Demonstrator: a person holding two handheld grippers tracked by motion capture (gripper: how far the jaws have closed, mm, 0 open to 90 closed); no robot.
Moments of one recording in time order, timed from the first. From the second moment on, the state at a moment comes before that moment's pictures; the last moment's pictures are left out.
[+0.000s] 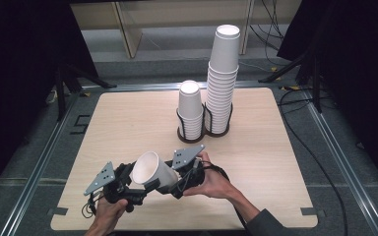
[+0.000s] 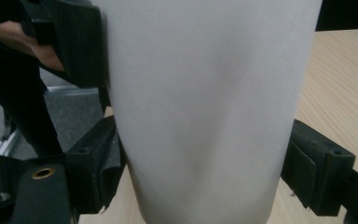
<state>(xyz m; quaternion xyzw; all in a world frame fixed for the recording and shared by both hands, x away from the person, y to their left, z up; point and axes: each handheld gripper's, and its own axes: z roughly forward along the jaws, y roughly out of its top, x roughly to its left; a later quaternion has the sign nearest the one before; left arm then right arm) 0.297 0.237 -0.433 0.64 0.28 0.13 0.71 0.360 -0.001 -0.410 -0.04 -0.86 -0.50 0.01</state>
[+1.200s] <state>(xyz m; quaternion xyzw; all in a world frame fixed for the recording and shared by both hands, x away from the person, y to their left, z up) 0.312 0.262 -0.428 0.65 0.33 0.25 0.64 0.372 -0.060 -0.423 -0.14 -0.84 -0.53 -0.01</state>
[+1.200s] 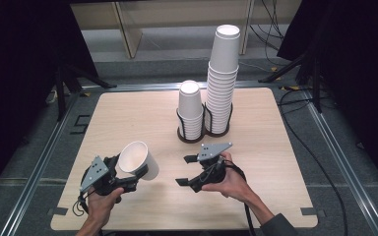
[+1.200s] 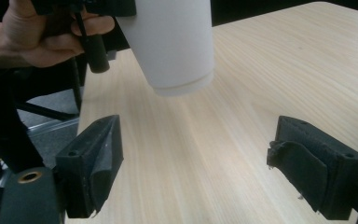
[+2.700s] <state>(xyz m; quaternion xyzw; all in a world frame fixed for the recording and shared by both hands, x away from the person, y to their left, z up) 0.419 0.295 -0.447 0.64 0.43 0.33 0.54 0.369 -0.101 -0.445 -0.20 -0.85 -0.48 -0.04</state>
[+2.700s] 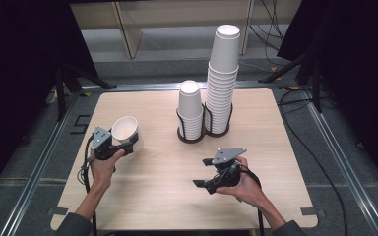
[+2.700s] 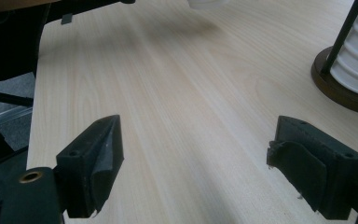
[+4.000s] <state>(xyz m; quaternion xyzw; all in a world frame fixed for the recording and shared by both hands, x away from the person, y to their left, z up) 0.461 0.290 -0.493 0.68 0.44 0.31 0.50 0.368 -0.103 -0.449 -0.19 -0.86 -0.48 -0.03</state>
